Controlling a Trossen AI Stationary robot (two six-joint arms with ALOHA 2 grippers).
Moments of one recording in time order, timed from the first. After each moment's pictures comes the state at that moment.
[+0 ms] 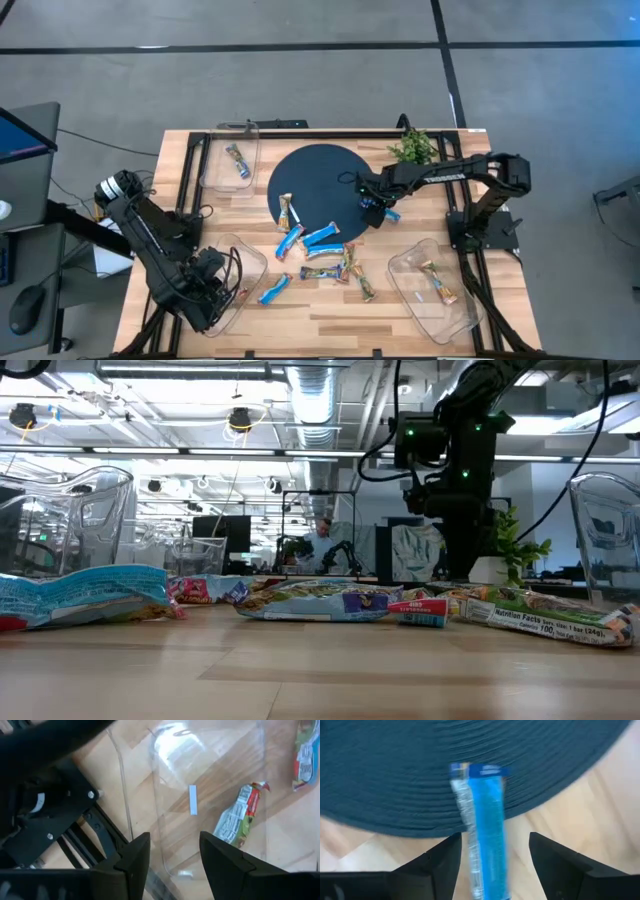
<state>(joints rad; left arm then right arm) -0.92 1.52 1.25 -1.50 -0.12 -1.80 -0.21 1.64 0.98 -0.78 0.09 0.33</state>
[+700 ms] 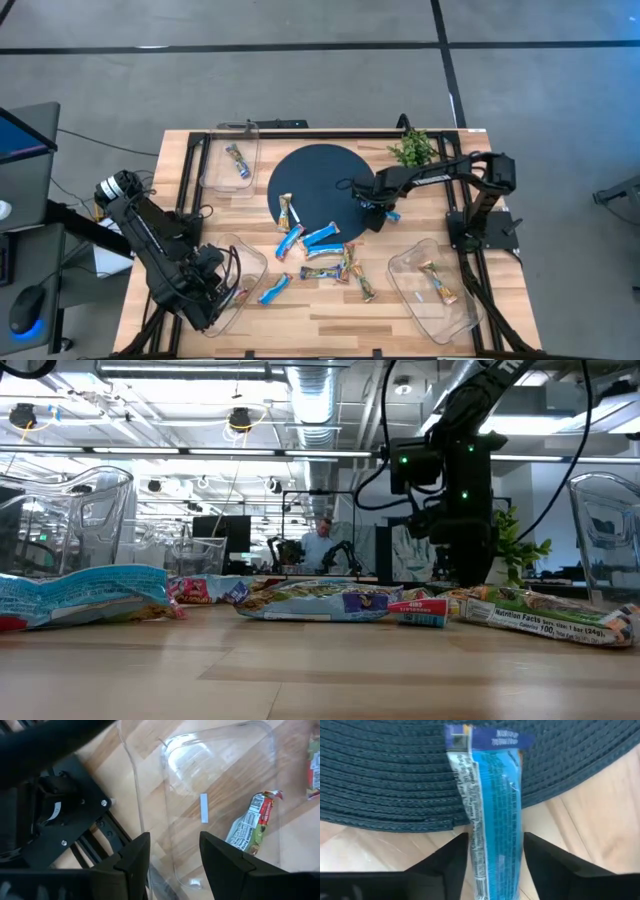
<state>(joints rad) -0.92 1.52 1.25 -1.55 -0.14 -1.79 -0.20 1.75 0.98 -0.79 0.04 0.32</state>
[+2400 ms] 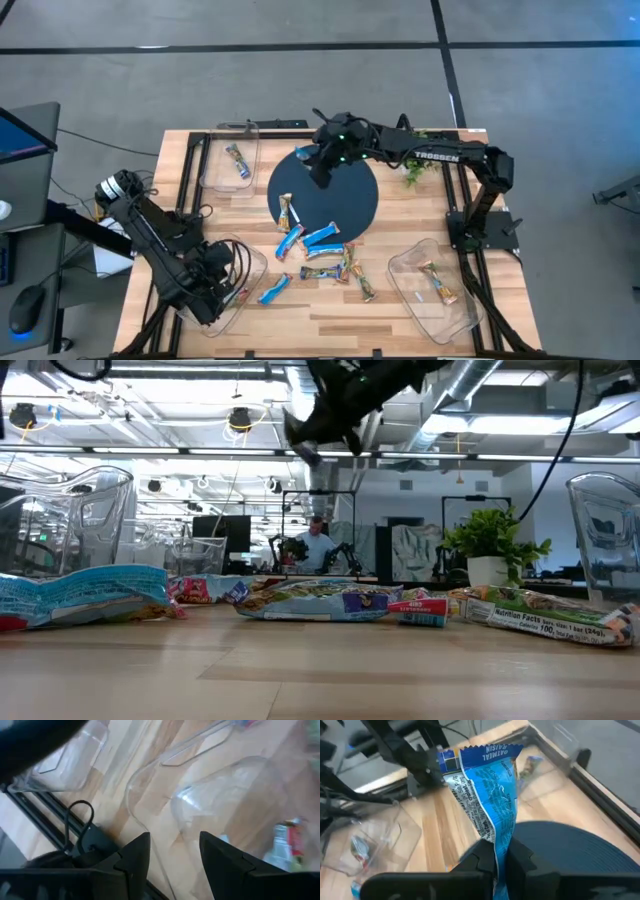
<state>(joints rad) -0.87 1.52 1.20 -1.57 -0.37 -1.47 -0.28 1.78 1.55 -0.36 -0.16 0.18</state>
